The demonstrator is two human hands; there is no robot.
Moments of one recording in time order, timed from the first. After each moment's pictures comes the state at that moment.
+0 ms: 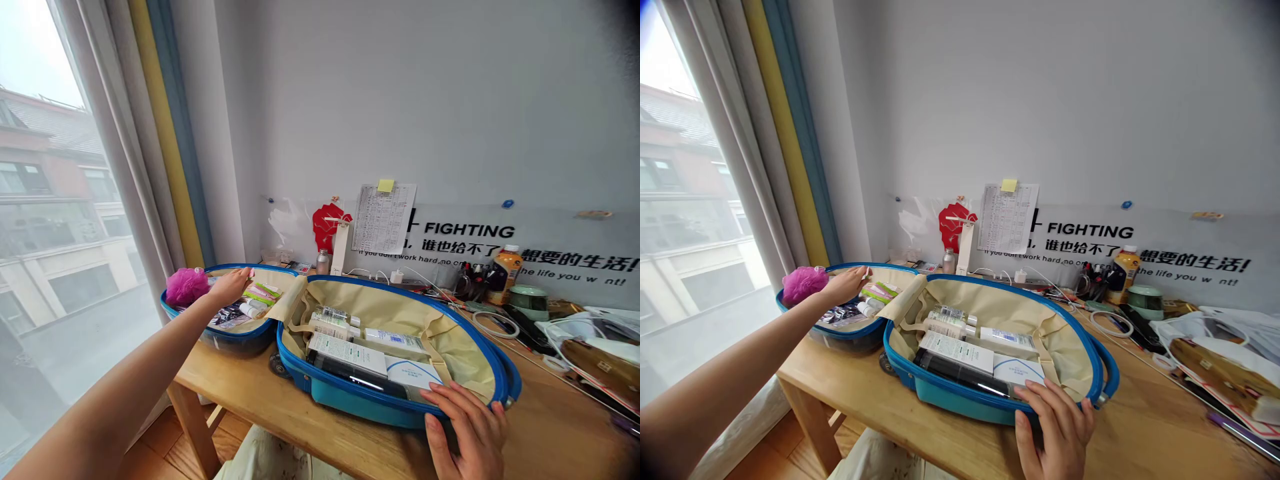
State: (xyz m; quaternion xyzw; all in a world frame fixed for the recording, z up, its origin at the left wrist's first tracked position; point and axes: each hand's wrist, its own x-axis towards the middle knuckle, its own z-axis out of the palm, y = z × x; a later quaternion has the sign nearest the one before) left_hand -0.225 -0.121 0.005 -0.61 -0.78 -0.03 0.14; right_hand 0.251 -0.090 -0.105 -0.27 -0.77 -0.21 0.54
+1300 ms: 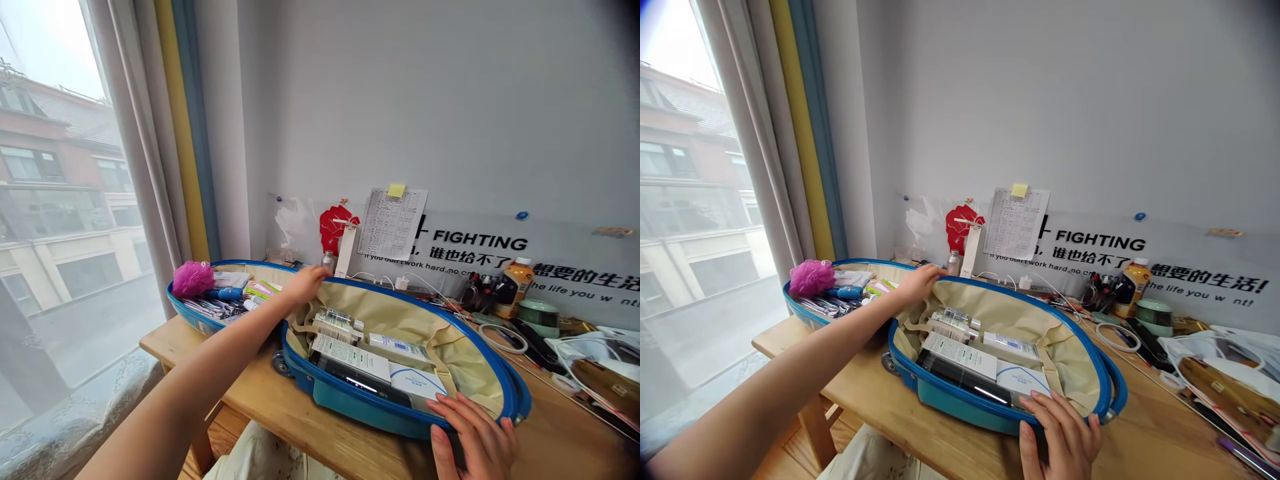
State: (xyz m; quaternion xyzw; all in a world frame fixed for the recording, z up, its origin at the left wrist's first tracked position) left_hand -0.096 -0.047 0.009 -0.71 -0.68 -0.15 0.09; right_hand 0.254 -0.085 -0.111 -0.25 -0.77 -0.24 0.53
